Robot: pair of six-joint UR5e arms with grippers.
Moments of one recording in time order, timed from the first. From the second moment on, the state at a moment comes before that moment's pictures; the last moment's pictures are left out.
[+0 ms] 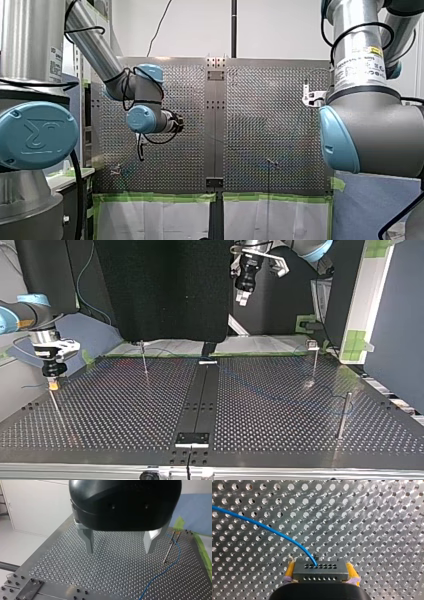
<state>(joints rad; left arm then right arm) -0.60 -1.62 -2.38 -2.33 -1.93 -1.79 1.53 -1.05 1.44 -0.42 1.11 1.60</state>
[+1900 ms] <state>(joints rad) -0.60 -1.62 -2.38 -2.34 -1.93 -1.79 1.53 -1.06 1.44 -0.42 1.11 1.60</state>
